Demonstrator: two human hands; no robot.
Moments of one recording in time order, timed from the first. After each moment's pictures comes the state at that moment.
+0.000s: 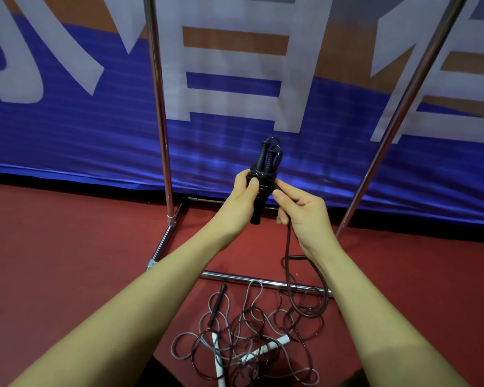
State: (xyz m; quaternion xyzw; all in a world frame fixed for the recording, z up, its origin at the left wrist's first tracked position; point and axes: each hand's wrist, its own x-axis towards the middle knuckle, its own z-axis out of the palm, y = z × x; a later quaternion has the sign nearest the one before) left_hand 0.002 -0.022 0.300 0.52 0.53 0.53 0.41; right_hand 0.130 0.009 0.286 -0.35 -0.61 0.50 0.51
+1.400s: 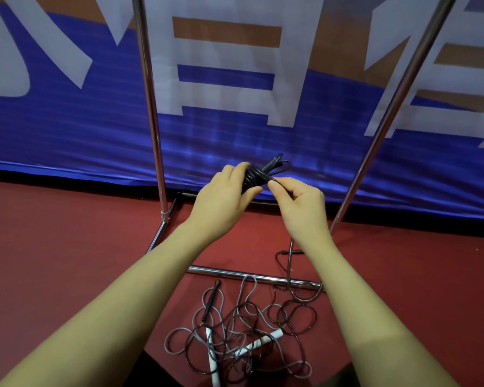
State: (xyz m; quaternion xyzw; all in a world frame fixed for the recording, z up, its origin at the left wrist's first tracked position) left_hand -0.010 -0.017 0.291 0.68 0.65 0.34 -0.01; right_hand 0.134 0.002 0.297 -0.40 -0.70 0.30 0.52
